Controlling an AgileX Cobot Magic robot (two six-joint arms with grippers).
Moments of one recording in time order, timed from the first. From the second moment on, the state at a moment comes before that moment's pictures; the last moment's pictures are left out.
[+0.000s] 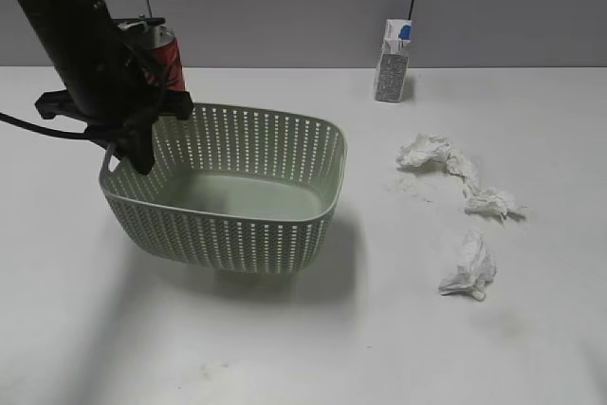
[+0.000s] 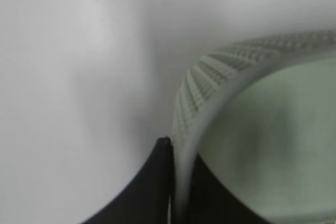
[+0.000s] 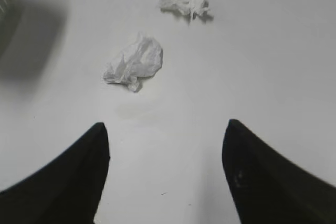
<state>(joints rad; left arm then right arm) -0.37 1.95 -1.46 -0.17 1.11 -0.06 0.08 0.75 -0.53 0.29 0.73 -0.19</state>
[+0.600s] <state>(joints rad) -0.37 1.95 -1.46 -0.16 1.11 -0.06 0.39 1.72 -0.79 0.18 0.45 0.06</state>
